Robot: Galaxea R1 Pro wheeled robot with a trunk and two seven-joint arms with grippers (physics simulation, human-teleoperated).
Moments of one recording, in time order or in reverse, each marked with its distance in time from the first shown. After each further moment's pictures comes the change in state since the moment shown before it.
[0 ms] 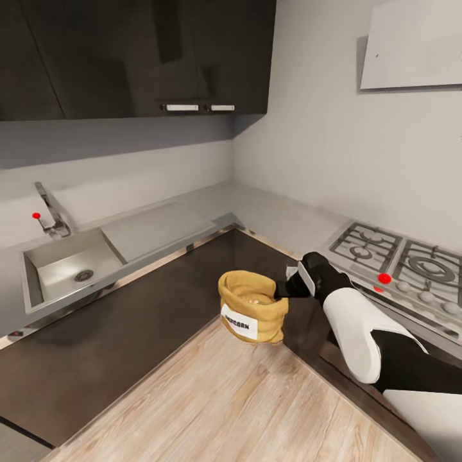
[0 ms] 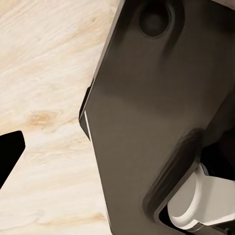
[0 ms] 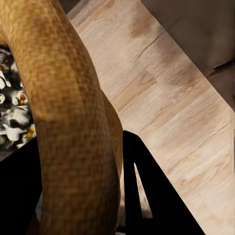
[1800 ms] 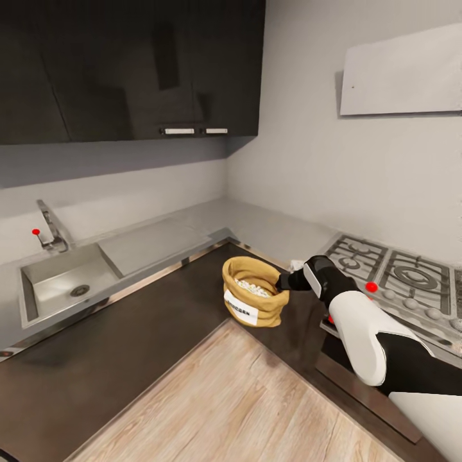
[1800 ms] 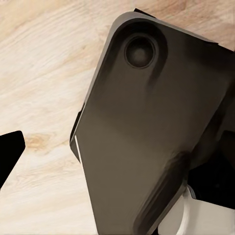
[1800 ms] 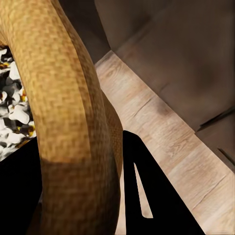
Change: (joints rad) left arm 0.000 0.000 -0.001 0.000 0.000 0.000 0.000; right arm 0.015 -0.031 0.002 0.000 -0.077 -0.208 -0.010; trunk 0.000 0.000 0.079
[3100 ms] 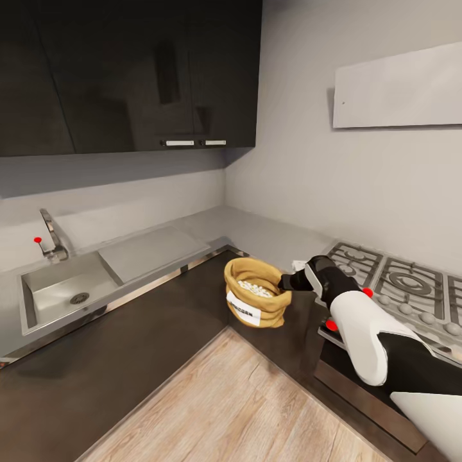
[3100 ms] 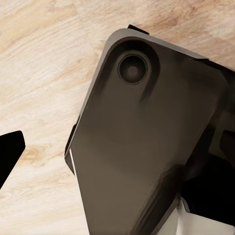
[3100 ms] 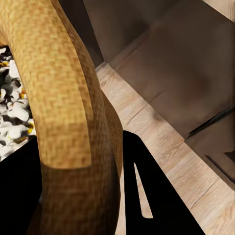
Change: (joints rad) left arm 0.000 0.001 0.000 0.000 0.000 0.000 0.000; right arm 0.000 -0.008 0.001 0.002 0.020 -0.003 0.000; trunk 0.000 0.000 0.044
